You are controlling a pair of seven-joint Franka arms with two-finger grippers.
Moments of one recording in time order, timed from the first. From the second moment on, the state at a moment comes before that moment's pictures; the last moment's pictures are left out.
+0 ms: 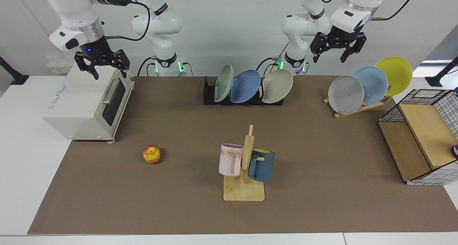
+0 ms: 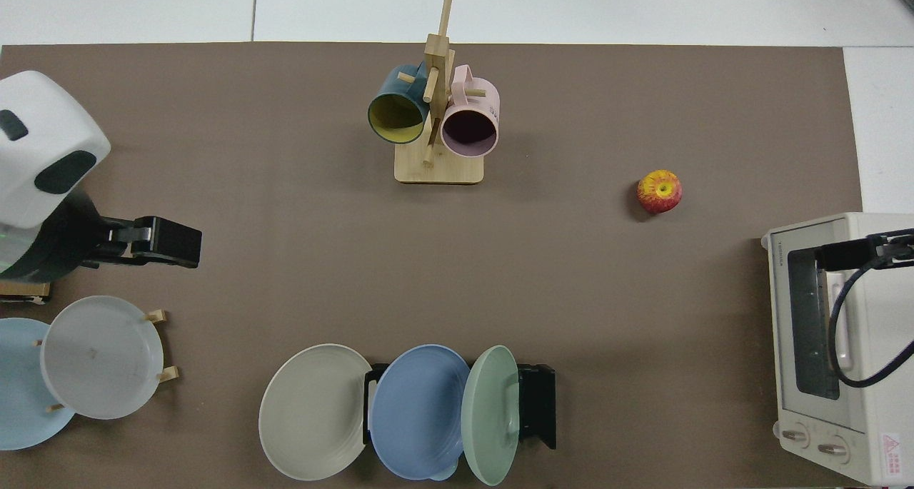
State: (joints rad) left arm -0.09 -0.02 -0.12 -1.41 -0.02 1.32 -0.18; right arm 0.08 -0.15 -0.14 -1.77 -0.05 1.63 -0.14
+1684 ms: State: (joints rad) left arm -0.19 -0.27 -0.18 -1.82 -0.08 1.50 -0.19; right arm 0.10 -0.17 -0.13 -1.85 -0.05 1.69 -0.12
